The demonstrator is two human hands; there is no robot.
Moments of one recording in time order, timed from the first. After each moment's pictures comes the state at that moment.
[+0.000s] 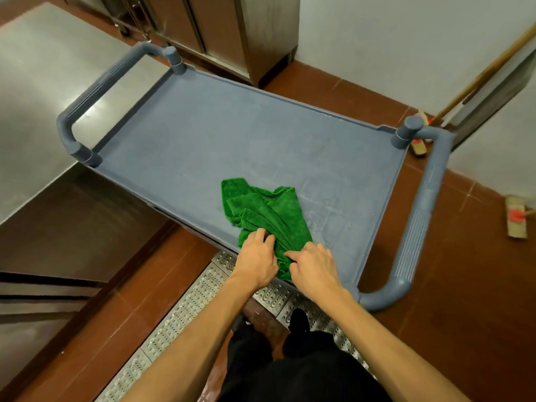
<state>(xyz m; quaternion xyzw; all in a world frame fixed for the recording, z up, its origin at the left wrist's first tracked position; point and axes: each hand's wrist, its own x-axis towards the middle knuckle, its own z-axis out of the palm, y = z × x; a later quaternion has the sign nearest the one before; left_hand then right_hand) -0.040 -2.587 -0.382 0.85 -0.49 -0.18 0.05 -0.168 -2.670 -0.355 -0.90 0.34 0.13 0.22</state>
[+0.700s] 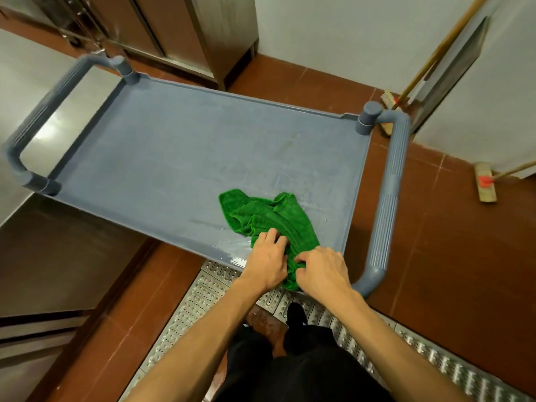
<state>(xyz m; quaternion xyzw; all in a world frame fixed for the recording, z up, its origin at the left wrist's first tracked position) -0.076 -2.631 -0.390 0.79 -0.58 -0.20 0.07 -0.209 -2.696 -0.332 -0.84 0.44 0.17 0.26</state>
